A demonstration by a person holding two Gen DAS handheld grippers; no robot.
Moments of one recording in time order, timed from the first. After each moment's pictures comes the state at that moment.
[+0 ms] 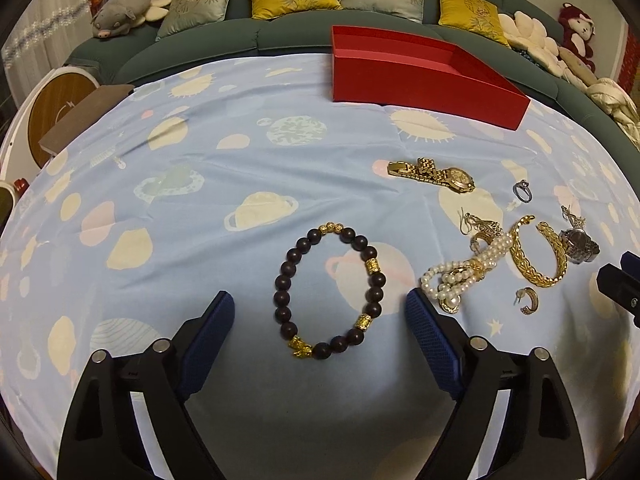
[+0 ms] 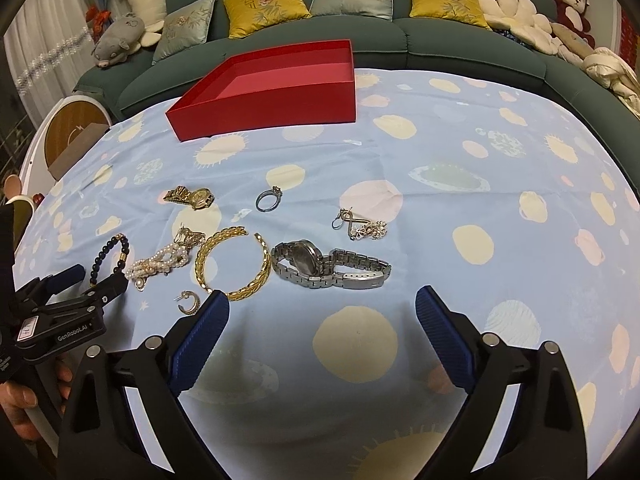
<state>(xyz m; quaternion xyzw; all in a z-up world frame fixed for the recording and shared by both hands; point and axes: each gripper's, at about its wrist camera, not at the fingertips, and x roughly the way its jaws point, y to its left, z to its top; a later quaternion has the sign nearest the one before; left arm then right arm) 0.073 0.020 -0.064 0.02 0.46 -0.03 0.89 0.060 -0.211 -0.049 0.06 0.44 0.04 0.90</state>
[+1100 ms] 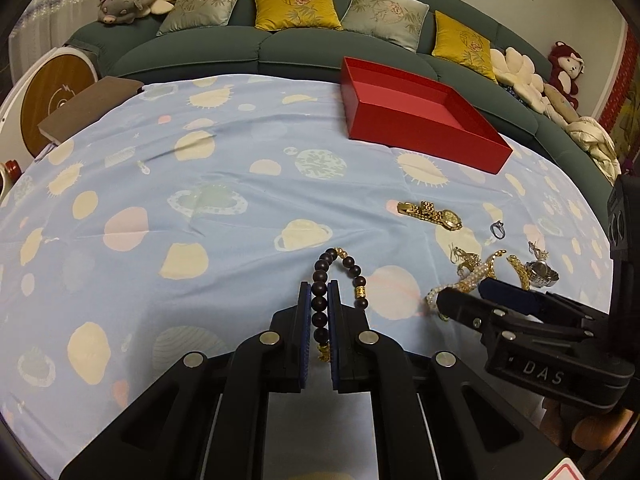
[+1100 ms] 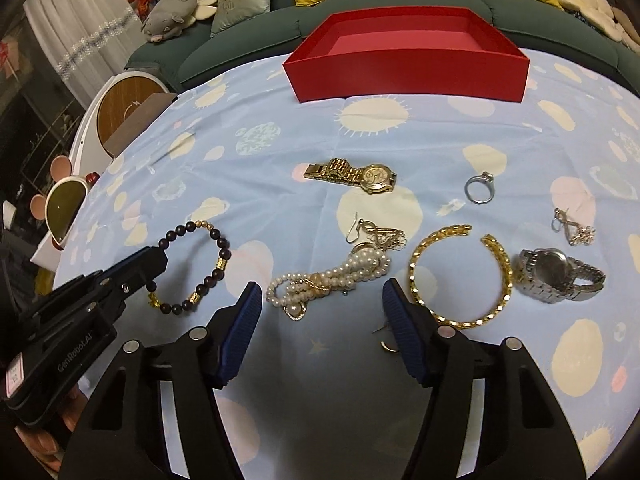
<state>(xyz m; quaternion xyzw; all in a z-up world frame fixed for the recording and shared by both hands) 0.063 0.072 -0.032 -0.05 0.44 -0.07 0.89 0.098 -0.097 -0.064 0.10 0.47 0.15 0.86</state>
